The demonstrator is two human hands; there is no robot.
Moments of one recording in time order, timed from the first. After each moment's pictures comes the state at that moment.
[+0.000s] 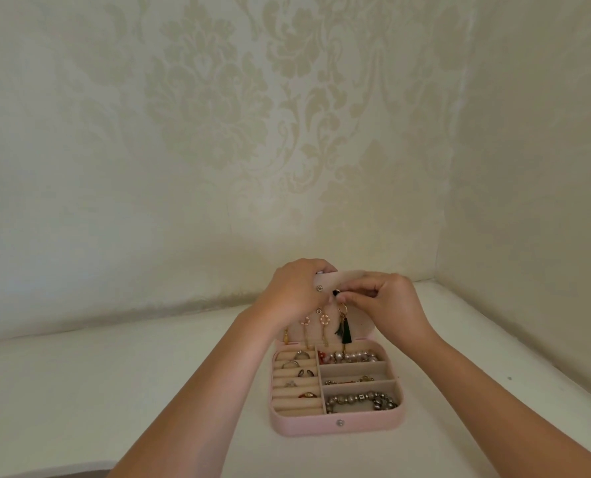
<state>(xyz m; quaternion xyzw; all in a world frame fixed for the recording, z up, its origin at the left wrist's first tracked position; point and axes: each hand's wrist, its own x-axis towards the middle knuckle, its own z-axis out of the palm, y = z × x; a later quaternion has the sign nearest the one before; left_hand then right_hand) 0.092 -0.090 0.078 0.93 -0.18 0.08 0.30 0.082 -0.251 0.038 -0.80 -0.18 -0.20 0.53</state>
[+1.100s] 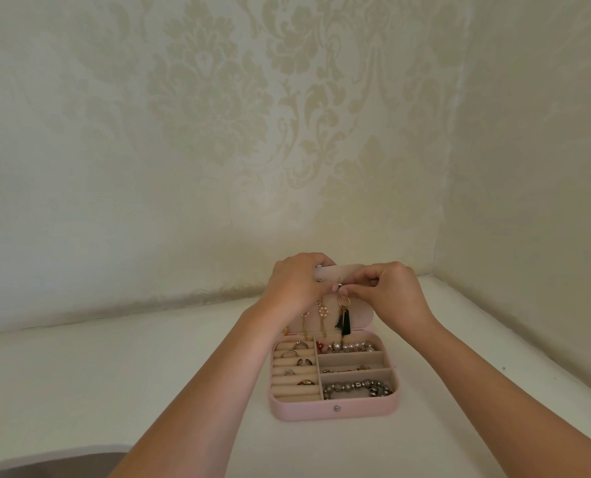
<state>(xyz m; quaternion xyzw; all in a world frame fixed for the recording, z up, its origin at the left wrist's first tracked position) 0.088 -0.096 0.072 0.93 -0.16 0.13 0.30 0.084 -0.256 0.043 -0.85 -0.12 -0.21 0.46</state>
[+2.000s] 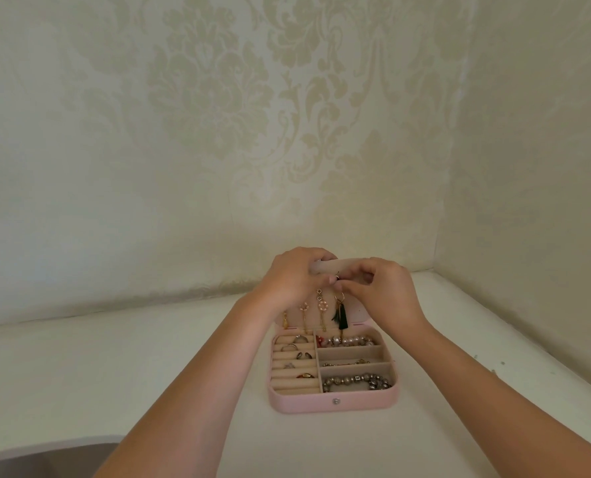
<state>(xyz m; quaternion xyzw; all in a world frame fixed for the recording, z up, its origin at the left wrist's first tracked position) 0.094 -0.088 0.073 0.93 -0.20 0.09 0.31 0.077 -0.244 0.038 -0.86 -0.11 -0.25 0.44</state>
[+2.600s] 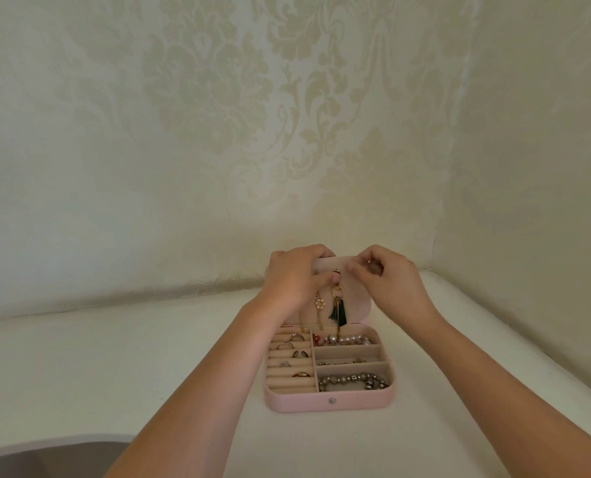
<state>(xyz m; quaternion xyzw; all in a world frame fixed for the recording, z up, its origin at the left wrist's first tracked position) 0.100 -0.094 0.058 0.93 -0.18 0.15 0.29 0.074 -0.254 0.051 -0.85 -0.10 -0.22 0.47</state>
